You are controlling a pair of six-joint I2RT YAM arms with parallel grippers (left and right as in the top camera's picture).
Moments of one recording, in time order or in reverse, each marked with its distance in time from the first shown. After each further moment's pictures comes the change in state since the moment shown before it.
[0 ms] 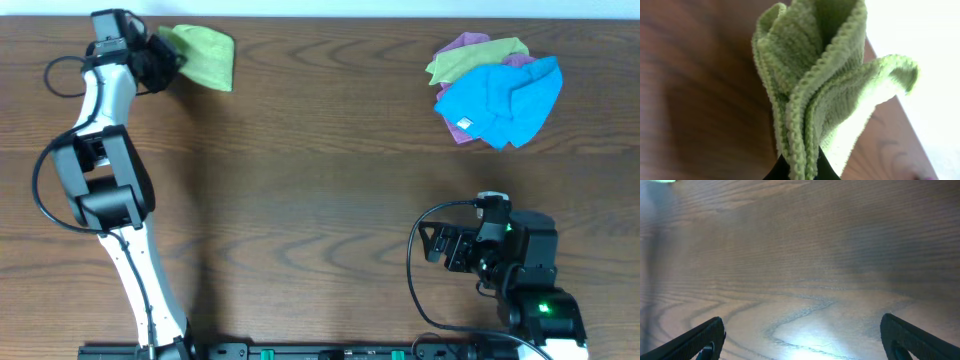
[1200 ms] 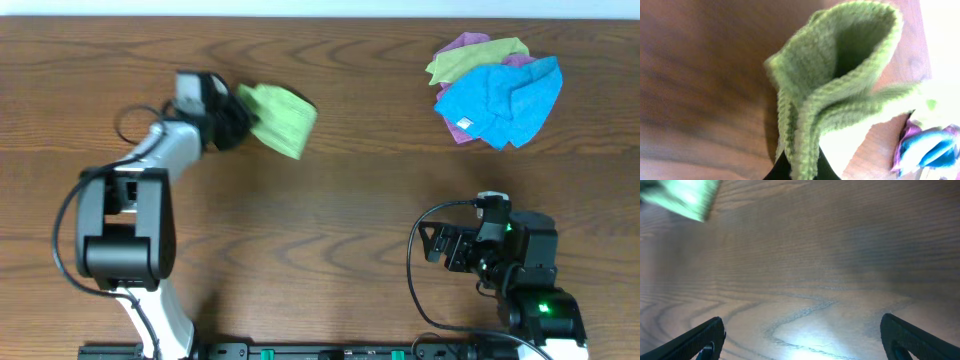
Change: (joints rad) left arm -0.267 -0.462 -0.749 0.299 -0.006 -0.146; right arm 0.000 0.000 0.000 0.000 0.000 0.000
